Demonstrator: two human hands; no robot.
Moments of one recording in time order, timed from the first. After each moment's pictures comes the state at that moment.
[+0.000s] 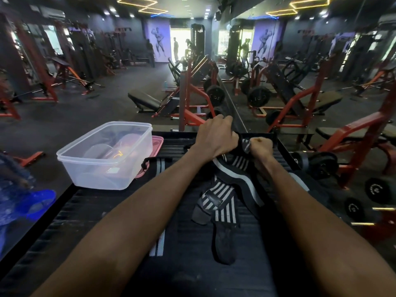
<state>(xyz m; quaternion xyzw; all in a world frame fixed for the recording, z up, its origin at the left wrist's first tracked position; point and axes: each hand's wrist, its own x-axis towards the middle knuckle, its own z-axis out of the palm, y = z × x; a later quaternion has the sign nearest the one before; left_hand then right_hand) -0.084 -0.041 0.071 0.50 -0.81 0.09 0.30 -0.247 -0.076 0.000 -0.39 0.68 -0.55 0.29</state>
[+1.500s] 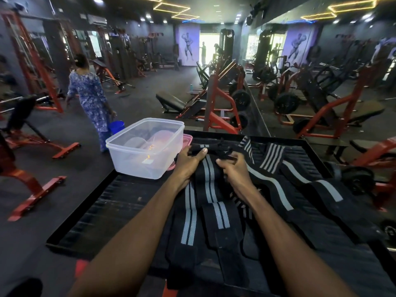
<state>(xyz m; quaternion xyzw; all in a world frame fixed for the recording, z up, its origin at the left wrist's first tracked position) 0.054 -0.008 -0.015 0.54 -0.44 -0.45 0.56 -0.101 -0.001 -0.026 -0.48 0.52 -0.50 0.50</state>
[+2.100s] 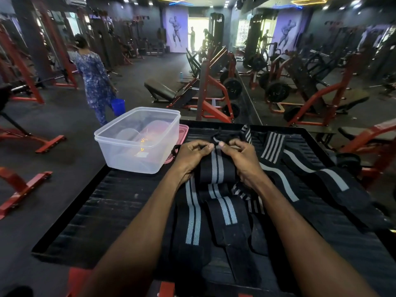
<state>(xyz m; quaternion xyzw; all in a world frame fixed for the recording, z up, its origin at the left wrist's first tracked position) 0.055 -0.018 -0.025 0.48 -0.49 -0.49 0.53 -0.107 -0.004 -0.016 -0.53 0.47 -0.54 0.45</state>
